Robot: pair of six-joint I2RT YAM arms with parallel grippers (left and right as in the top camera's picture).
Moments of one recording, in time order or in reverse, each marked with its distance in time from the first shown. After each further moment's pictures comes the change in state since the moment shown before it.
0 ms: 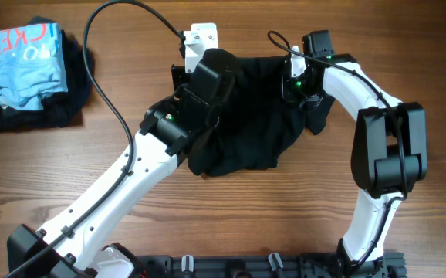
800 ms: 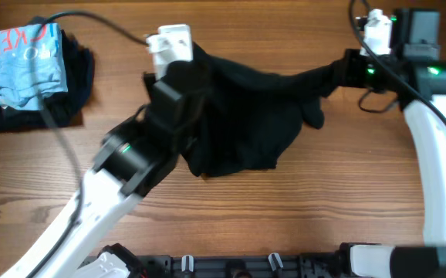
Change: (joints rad) left arm 0.000 -0.247 0.000 -0.082 0.007 0.001; right arm -0.169 -0.634 0.071 -0.337 0.027 -0.012
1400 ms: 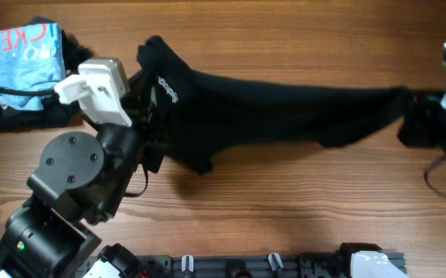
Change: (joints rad) left arm 0.000 -0.349 0.001 -0.070 0.262 -0.012; right arm -0.010 -0.261 0.531 -0.593 0.148 -0.003
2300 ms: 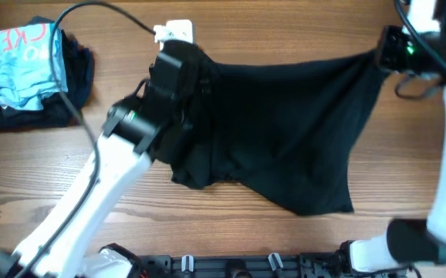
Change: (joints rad) left arm 0.153 0.547 0.040 0.006 0.032 -0.021; right arm 0.000 0.469 0.038 0.182 0.081 0.008
